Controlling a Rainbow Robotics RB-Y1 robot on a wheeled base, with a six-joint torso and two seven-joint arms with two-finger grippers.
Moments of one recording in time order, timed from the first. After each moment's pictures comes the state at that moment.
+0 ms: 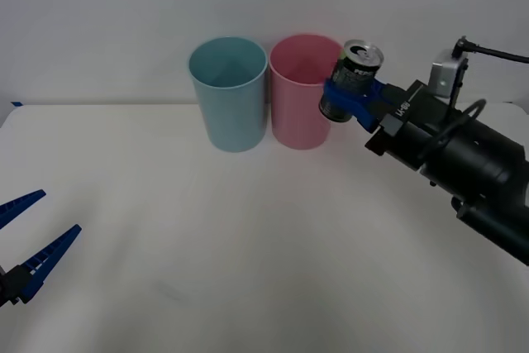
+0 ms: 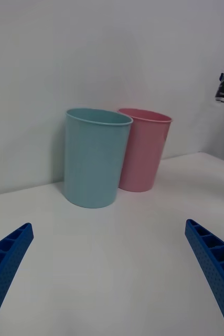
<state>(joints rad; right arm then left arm) -0.17 -0.55 0.12 -1.90 1.13 -0.56 -0.33 0.35 0.40 0.52 -1.66 -0.96 -1.22 0.00</state>
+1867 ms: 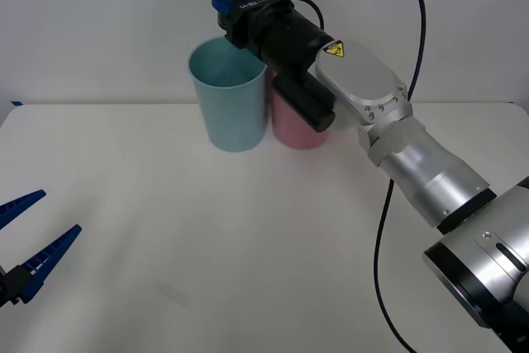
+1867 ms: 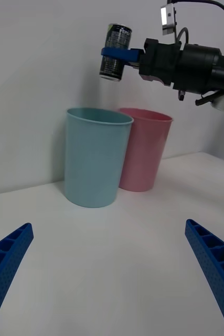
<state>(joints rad) -0.98 -0.19 0.43 -1.01 1.22 -0.09 -0.29 0.35 0.40 0.52 -1.66 -0.96 -1.22 0.00</state>
